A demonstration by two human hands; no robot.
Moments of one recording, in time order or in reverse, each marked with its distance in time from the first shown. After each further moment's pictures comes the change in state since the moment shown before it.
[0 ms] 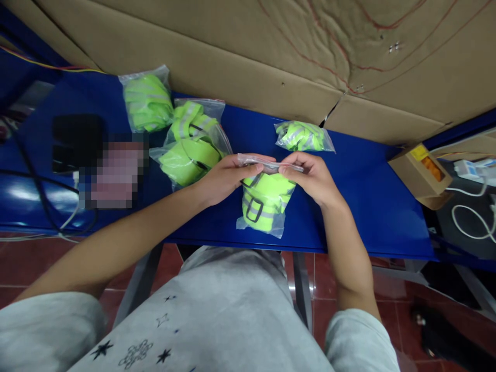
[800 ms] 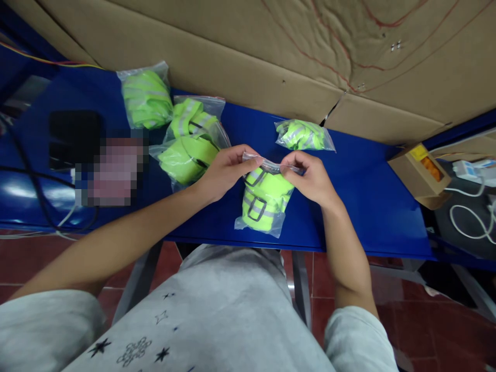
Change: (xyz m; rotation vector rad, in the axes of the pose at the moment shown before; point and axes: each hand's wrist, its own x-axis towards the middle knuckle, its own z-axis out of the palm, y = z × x) left_hand 0.001 -0.001 0.002 0.193 0.190 0.107; right_hand 0.001 0.000 0.003 -0.243 0.004 -0.143
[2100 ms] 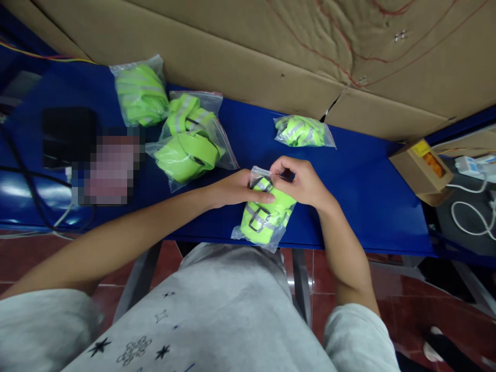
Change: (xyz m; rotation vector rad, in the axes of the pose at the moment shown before) left_hand -0.008 -0.016 0.005 0.025 -0.470 -0.286; right_hand -0.005 -0.007 0.010 -0.103 -0.163 -0.097
